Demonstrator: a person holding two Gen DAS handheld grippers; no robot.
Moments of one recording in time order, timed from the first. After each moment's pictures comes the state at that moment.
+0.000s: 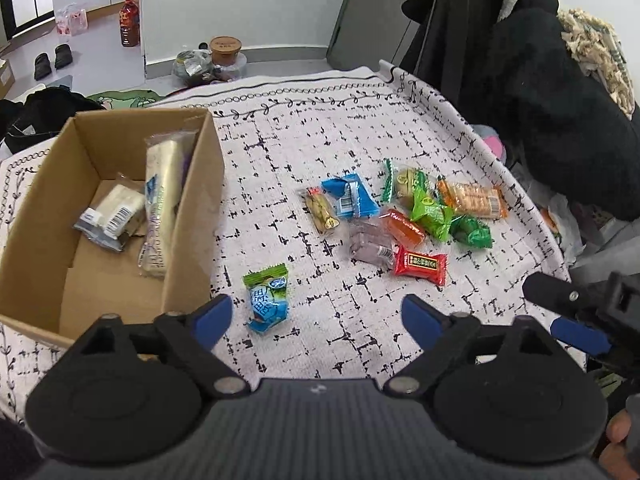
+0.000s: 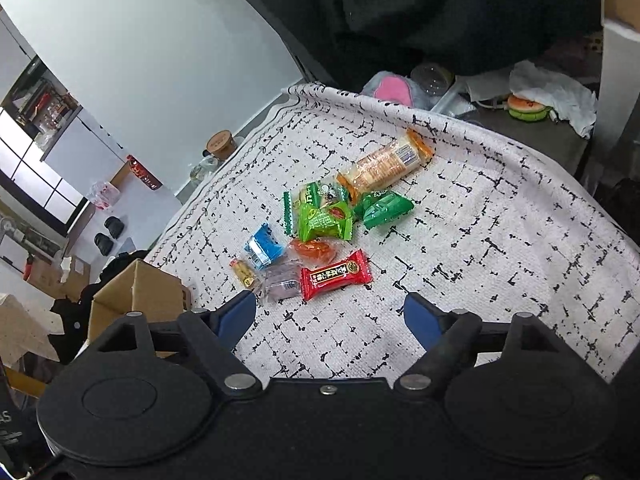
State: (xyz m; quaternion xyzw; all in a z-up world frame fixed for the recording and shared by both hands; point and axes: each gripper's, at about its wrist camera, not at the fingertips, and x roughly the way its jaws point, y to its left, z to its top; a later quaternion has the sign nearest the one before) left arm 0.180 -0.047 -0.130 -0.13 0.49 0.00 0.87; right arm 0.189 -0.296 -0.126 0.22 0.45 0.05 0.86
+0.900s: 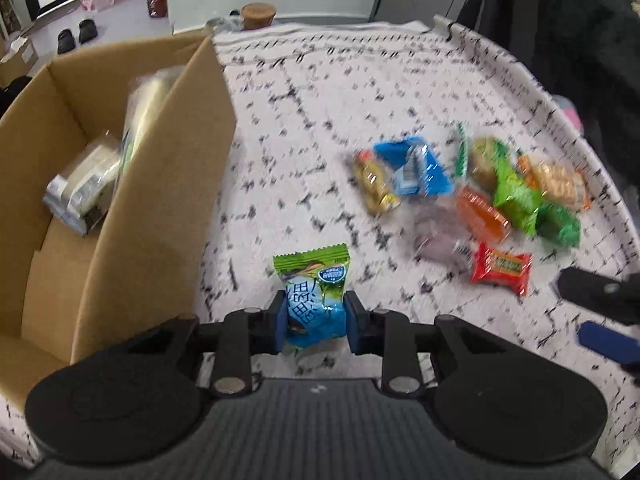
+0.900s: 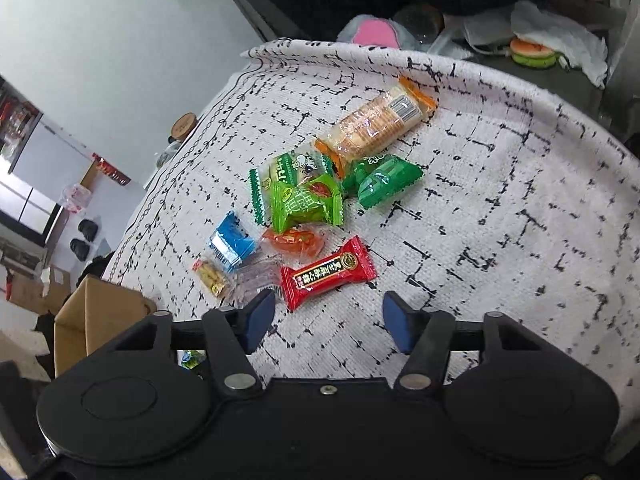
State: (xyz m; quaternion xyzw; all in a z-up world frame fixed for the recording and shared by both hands) left arm 0.226 -0.048 -0.201 -0.12 0.52 0.05 0.85; right arm 0.239 -0.272 -0.178 0.26 0.49 0.01 0.83
